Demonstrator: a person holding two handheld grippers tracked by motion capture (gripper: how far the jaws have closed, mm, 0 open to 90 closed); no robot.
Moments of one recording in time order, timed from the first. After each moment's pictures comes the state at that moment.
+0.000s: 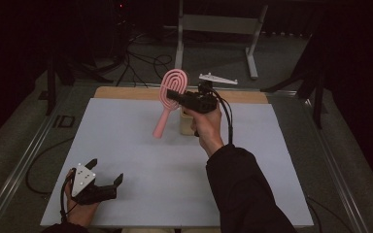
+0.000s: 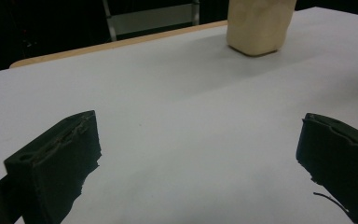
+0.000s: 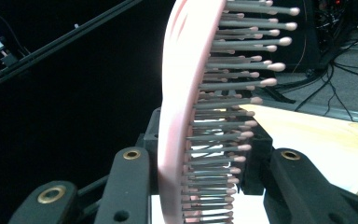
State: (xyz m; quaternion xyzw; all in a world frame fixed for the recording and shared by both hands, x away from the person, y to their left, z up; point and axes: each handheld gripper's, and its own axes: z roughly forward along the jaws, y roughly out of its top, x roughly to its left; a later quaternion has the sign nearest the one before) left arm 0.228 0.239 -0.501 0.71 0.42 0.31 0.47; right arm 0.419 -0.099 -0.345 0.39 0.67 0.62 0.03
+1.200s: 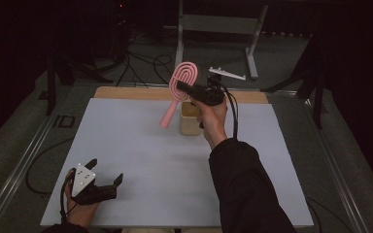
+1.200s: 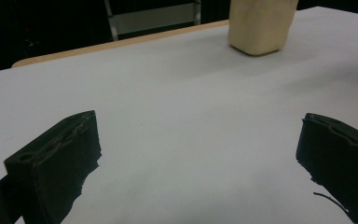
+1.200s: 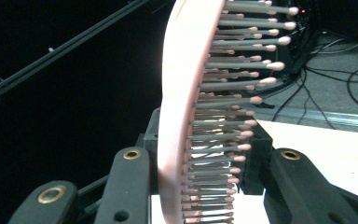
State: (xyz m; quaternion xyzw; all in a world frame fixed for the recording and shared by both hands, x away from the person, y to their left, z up) left arm 0.227 0.239 -0.500 0.71 0.43 0.31 0.46; right arm 0.445 -0.119 -0.347 0.44 0.64 0.63 0.06
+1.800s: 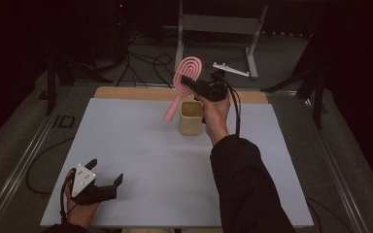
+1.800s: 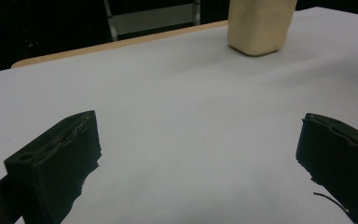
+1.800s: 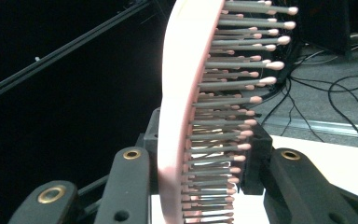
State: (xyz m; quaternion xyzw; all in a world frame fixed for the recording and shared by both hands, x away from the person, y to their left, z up) left arm 0.227 0.238 -0.500 0.71 0.43 0.31 0.47; right arm 0.453 -0.126 -0.340 0.45 0.63 0.63 0.08
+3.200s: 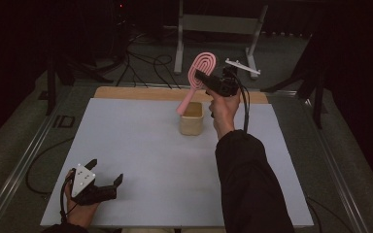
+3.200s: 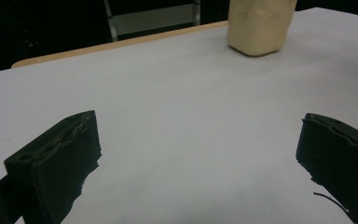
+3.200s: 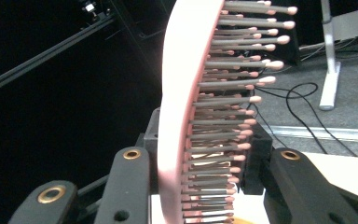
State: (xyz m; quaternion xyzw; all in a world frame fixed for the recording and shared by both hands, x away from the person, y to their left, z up) left arm 0.226 0.238 -0.500 0.71 0.42 0.31 0.47; right arm 0.469 -0.156 -0.340 0.49 0.61 0.61 0.13
